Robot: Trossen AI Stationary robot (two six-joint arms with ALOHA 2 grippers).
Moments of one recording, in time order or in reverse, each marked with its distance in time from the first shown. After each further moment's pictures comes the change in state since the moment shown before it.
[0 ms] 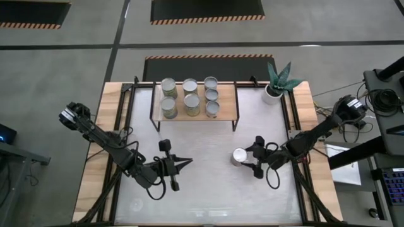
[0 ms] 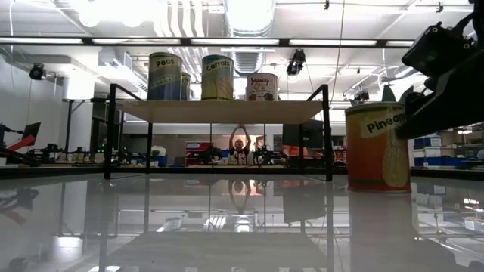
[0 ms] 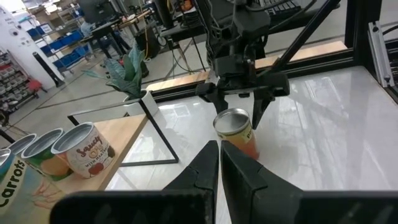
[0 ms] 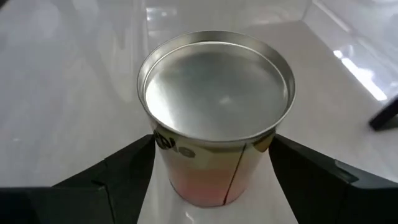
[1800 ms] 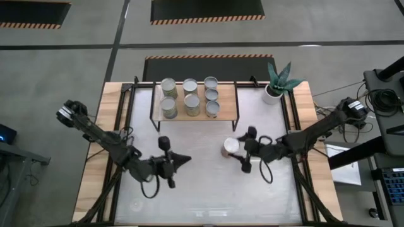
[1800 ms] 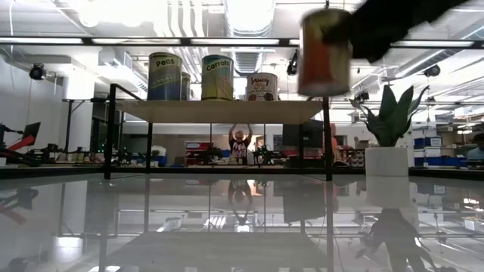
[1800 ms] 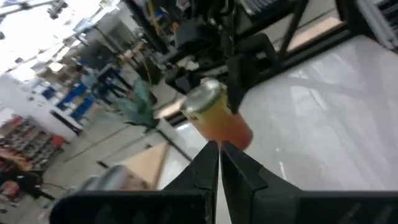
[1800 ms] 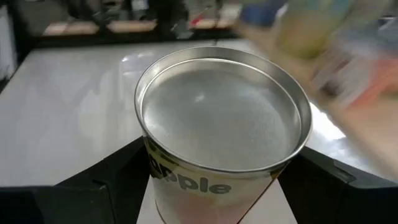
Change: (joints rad) left arm 0.018 -0.066 -0.037 0.058 0.052 0.357; right arm -0.122 0.002 0.364 -0.161 0.065 -0.204
